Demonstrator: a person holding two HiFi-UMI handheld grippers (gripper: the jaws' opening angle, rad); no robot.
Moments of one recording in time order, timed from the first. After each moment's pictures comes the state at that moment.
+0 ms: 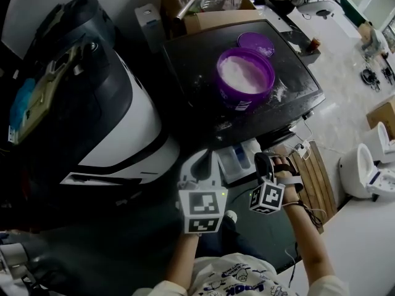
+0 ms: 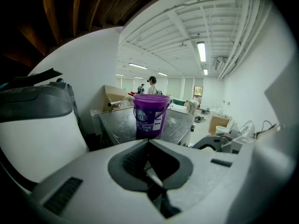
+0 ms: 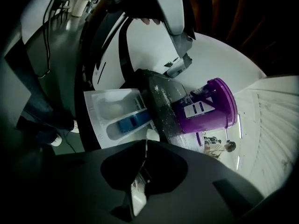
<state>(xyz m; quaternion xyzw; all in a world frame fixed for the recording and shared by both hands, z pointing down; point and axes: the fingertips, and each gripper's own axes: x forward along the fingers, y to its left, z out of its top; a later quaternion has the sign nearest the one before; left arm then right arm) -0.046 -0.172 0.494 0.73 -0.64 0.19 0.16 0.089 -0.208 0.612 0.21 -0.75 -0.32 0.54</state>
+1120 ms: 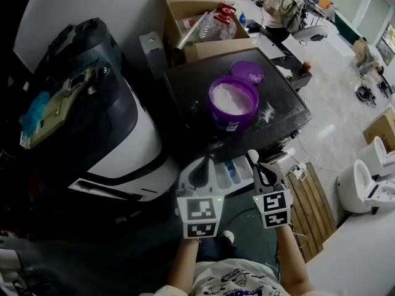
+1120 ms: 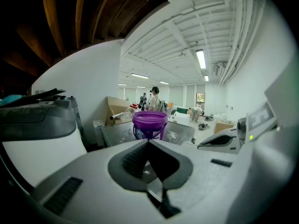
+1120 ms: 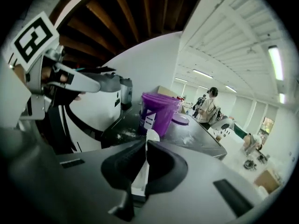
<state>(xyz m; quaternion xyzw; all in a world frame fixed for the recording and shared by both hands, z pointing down) -0.033 -0.174 0.436 0.72 -0.67 0.15 0.11 0.105 -0.207 0.496 0.41 -0.87 0.02 0.27</state>
